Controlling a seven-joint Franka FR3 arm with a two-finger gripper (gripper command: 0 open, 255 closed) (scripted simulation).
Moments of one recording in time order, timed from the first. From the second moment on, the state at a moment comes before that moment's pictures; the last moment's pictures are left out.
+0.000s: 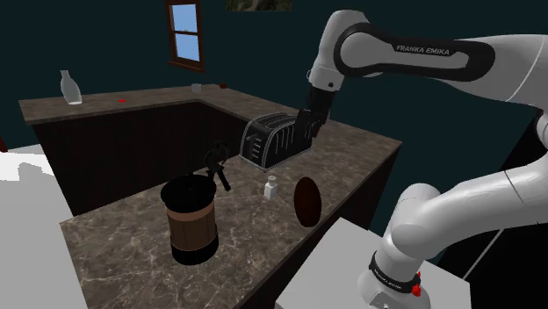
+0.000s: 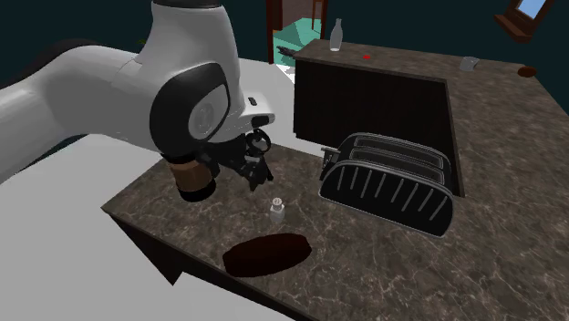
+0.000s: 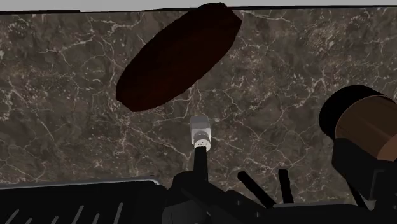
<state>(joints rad) 0.01 -0.76 0.01 -2.34 0.08 1.71 0.04</state>
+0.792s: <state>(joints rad) 0.00 -0.63 -0.01 -2.58 0.05 2.13 -0.02</state>
